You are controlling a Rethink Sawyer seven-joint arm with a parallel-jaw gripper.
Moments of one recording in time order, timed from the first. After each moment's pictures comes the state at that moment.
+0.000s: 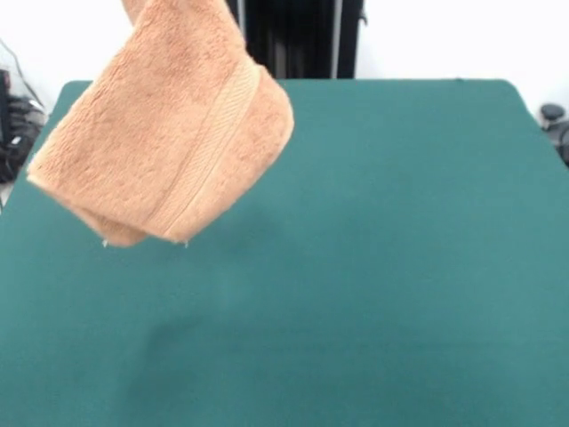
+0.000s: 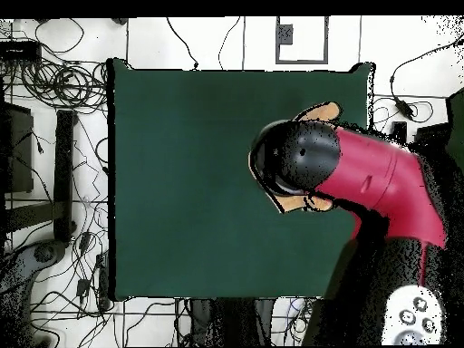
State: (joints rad) arm -0.17 -0.78 -0.20 1.32 -0.04 0.99 1.80
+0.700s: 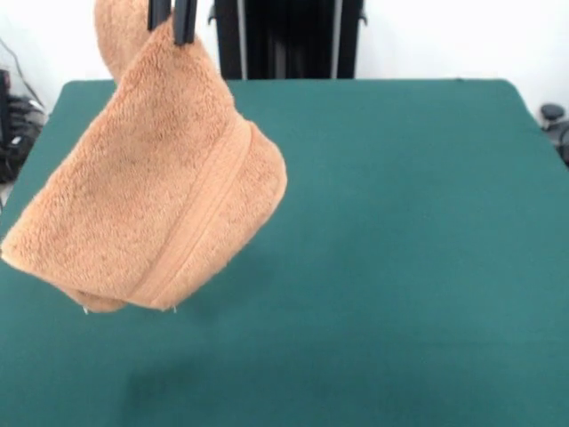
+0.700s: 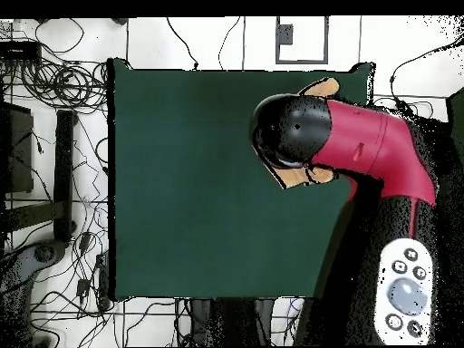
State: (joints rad) arm -0.19 -0.70 -0.12 1.21 -0.11 0.94 1.80
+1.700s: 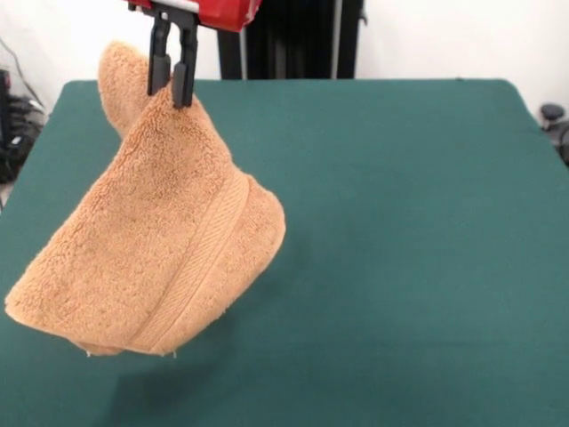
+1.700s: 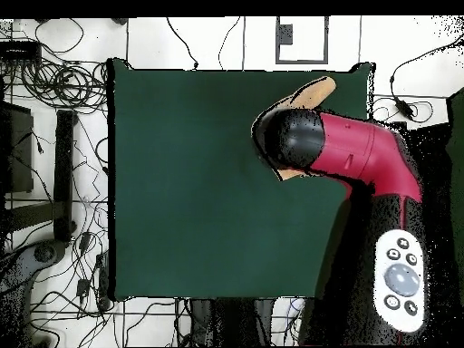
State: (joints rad) arm -0.23 -0.67 -0.08 1.28 -0.12 0.76 1.80
